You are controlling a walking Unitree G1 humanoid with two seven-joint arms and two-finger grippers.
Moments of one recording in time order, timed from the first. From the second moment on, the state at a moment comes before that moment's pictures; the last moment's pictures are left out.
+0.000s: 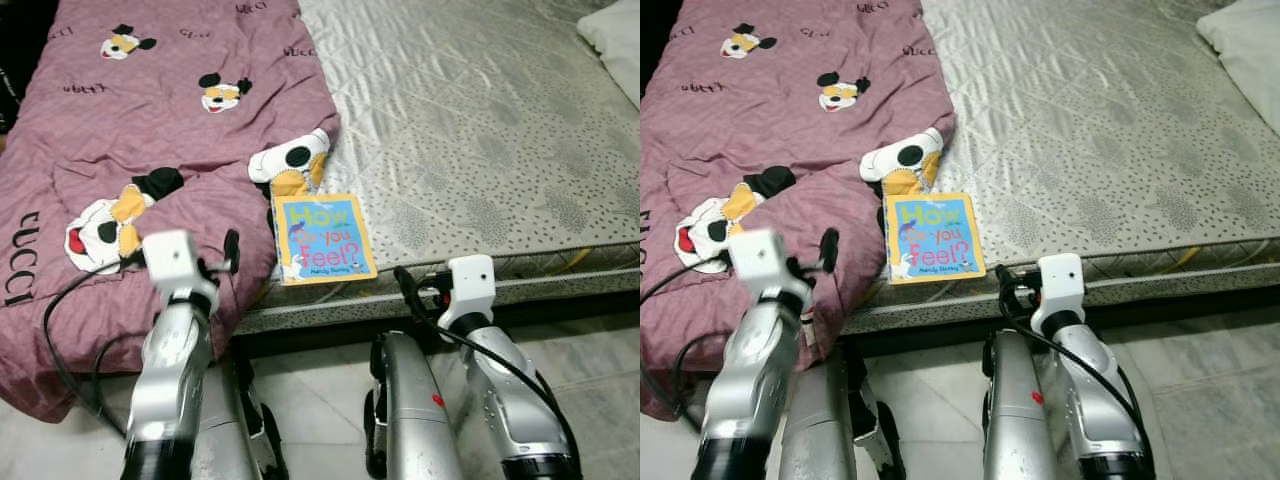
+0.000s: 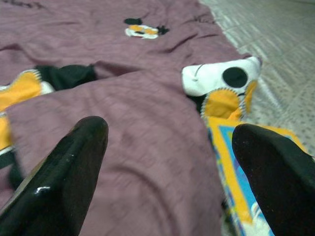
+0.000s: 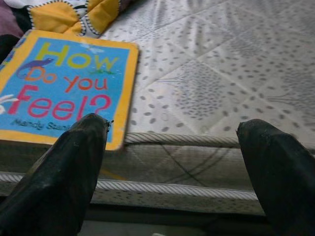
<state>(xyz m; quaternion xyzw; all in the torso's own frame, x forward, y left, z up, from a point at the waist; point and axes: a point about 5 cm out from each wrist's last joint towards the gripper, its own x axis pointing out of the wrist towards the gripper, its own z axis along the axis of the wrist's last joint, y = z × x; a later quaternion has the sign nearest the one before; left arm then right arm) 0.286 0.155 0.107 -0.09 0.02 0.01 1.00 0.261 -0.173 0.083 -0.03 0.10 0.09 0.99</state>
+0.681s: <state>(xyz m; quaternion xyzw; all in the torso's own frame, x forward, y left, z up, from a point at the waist) 0.319 0.101 0.066 -0.13 0.11 -0.07 0.98 0.228 -0.209 0.095 -0.07 0.11 0.05 0.99</state>
